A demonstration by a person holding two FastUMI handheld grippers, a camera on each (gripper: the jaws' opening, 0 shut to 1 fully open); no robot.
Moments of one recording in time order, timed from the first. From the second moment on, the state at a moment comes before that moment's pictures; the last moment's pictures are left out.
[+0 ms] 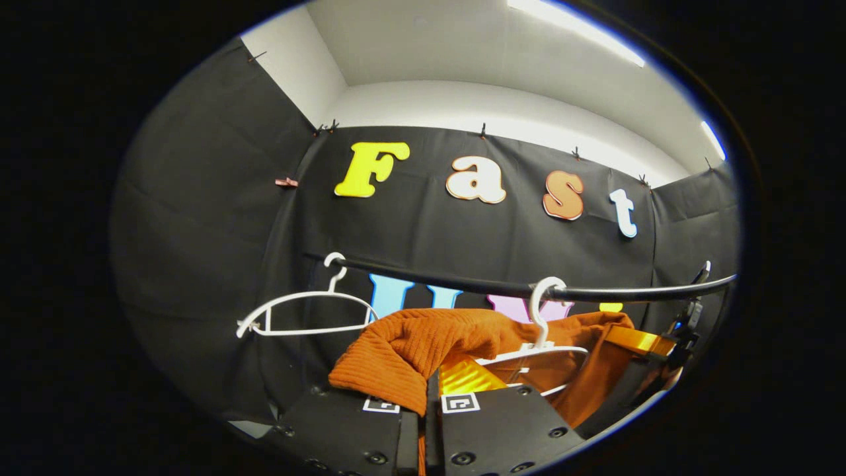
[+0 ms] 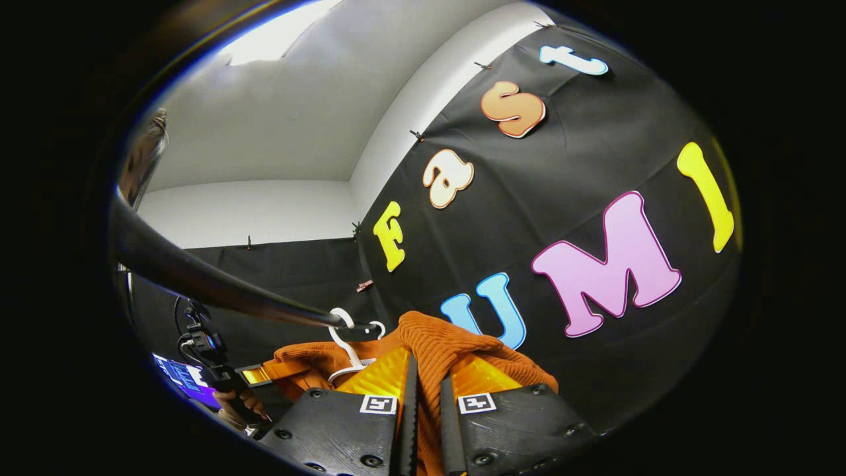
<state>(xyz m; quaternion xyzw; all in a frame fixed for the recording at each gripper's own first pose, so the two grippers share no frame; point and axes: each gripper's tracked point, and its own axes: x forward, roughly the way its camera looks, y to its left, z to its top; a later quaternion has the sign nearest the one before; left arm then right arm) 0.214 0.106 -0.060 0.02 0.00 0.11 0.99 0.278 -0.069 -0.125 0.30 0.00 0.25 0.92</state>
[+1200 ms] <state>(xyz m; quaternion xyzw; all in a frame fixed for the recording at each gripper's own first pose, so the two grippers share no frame) 0.270 0.233 -0.198 -0.04 0.16 0.17 0.97 0.313 -0.046 -0.122 0.28 0.03 0.27 0.92</state>
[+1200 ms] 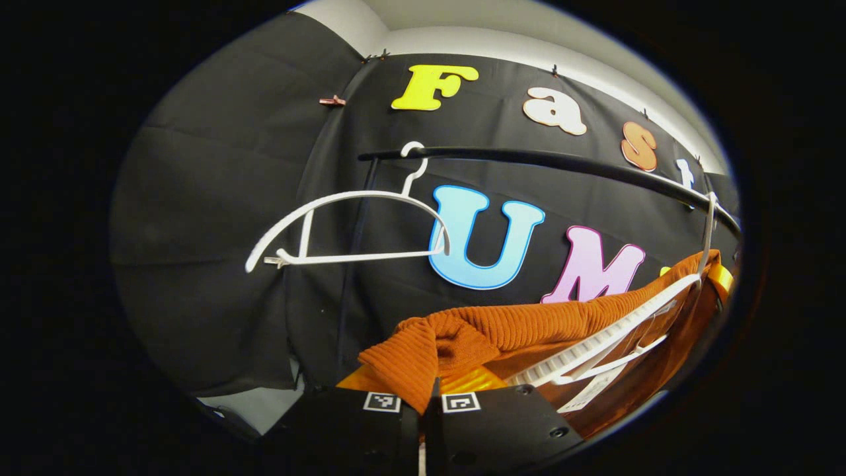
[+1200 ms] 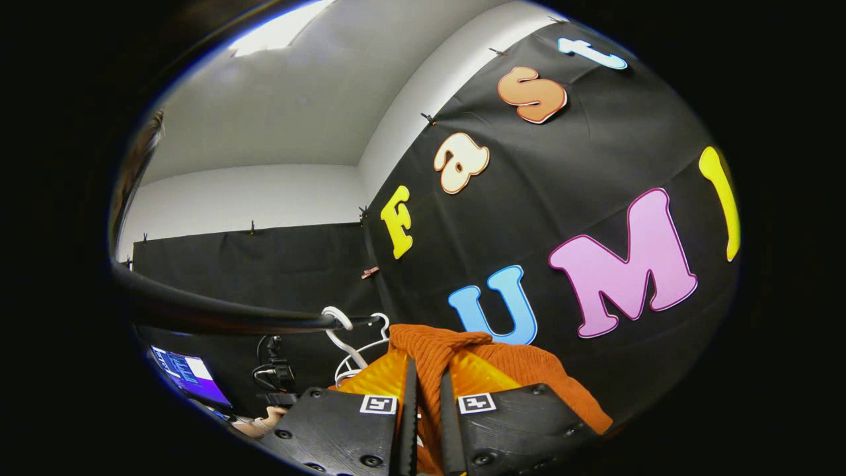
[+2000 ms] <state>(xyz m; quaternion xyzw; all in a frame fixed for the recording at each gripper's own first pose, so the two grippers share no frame) 0.218 0.126 -0.296 -0.05 0.25 0.10 0.96 0.315 -0.126 -0.198 0.26 0.08 0.12 0.95</state>
